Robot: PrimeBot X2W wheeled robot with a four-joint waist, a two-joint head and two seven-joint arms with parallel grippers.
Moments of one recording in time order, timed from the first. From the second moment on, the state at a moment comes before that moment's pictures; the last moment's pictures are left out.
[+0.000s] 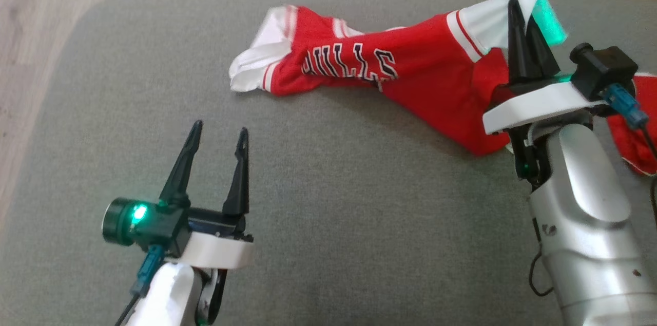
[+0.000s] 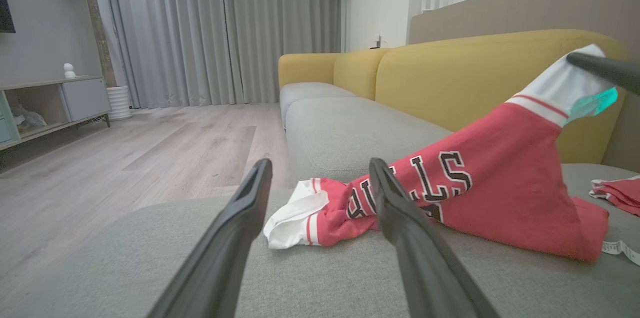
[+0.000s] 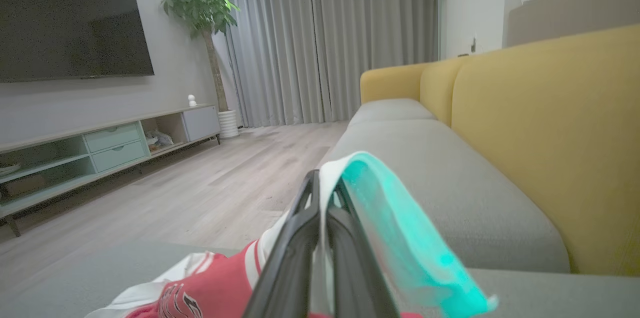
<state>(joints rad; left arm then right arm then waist) -0.19 0.14 -0.33 0.15 -0.19 0.07 -0.26 -0.60 -0.06 0.08 0.54 0.15 0.13 -0.25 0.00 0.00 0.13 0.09</state>
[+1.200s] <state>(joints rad) -0.17 0.08 -0.29 0.12 -0.16 0.03 -0.26 -0.90 -0.35 0.20 0.50 0.16 0.13 -0.04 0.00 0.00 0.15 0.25</state>
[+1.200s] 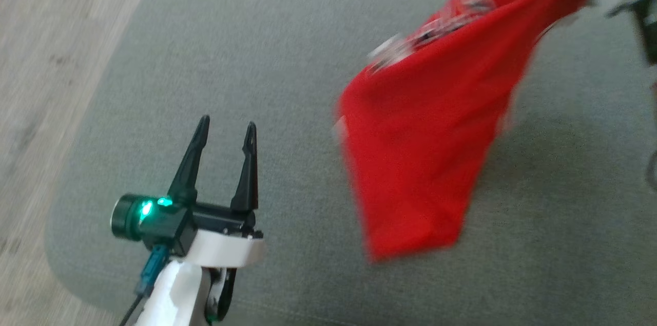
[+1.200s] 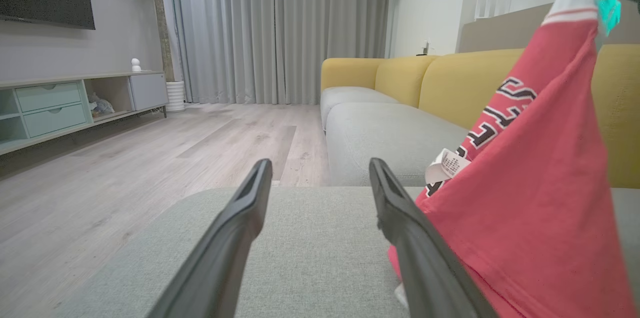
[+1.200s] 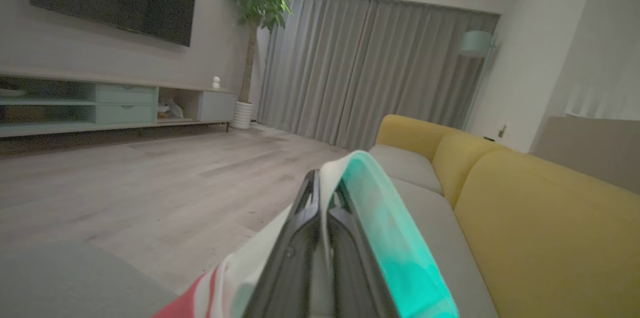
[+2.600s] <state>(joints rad) -0.16 0.06 -0.23 0.16 -0.13 -0.01 -0.26 -0.30 -0.06 0.16 0.36 0.25 0.13 -0.25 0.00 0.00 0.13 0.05</state>
